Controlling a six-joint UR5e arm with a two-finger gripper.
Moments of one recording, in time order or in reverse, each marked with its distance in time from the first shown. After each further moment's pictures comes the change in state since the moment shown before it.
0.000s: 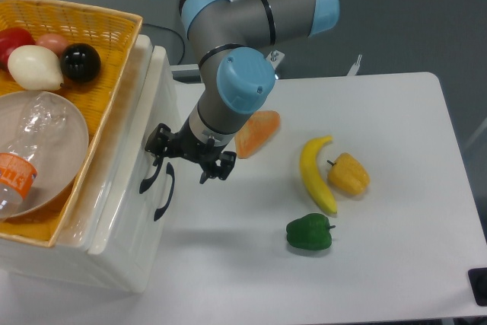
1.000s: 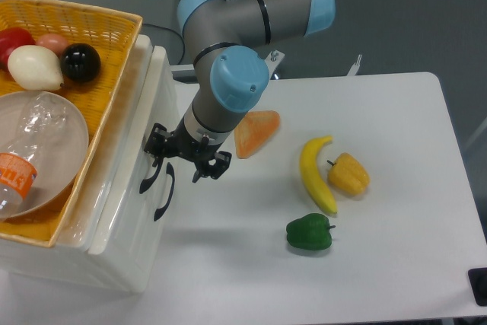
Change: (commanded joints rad) arm -0.017 0.011 -0.002 0.002 0.008 0.005
